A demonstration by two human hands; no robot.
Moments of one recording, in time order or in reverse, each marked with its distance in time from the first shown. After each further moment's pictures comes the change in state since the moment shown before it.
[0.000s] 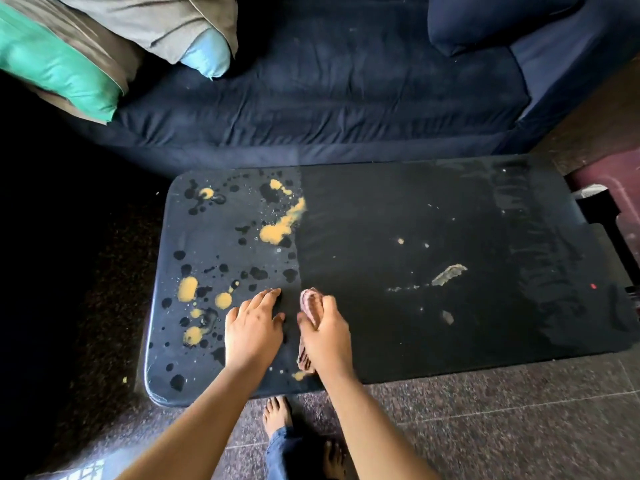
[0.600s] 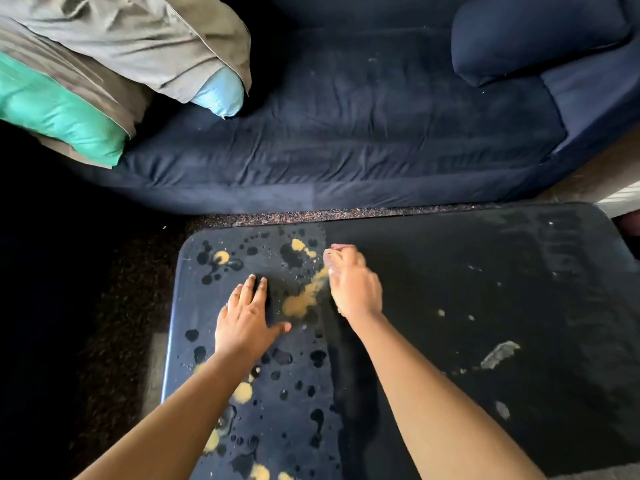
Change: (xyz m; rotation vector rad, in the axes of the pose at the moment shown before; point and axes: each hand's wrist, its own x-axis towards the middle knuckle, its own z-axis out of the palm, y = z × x) left_hand 0.153 -0.037 -0.054 0.091 -0.174 0.005; right_hand 0.190 -0.095 -0.013 -0.557 0.155 -0.256
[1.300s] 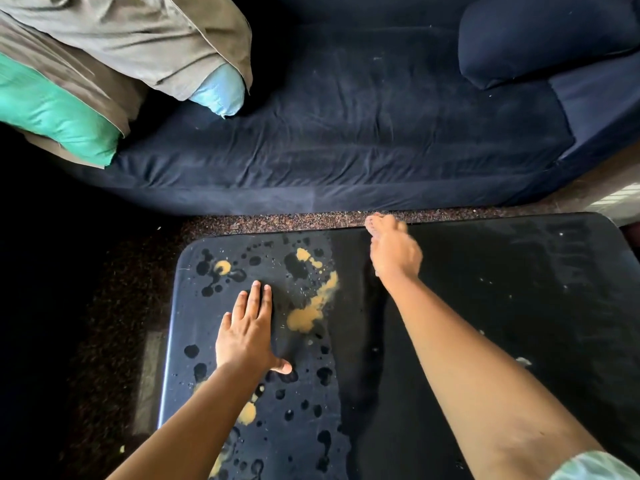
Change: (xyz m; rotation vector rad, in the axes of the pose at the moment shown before) left_hand 0.006 -0.004 -0.006 0.175 -0.166 0.022; right_hand 0.084 0.027 -0.023 -0.156 0.045 0.189
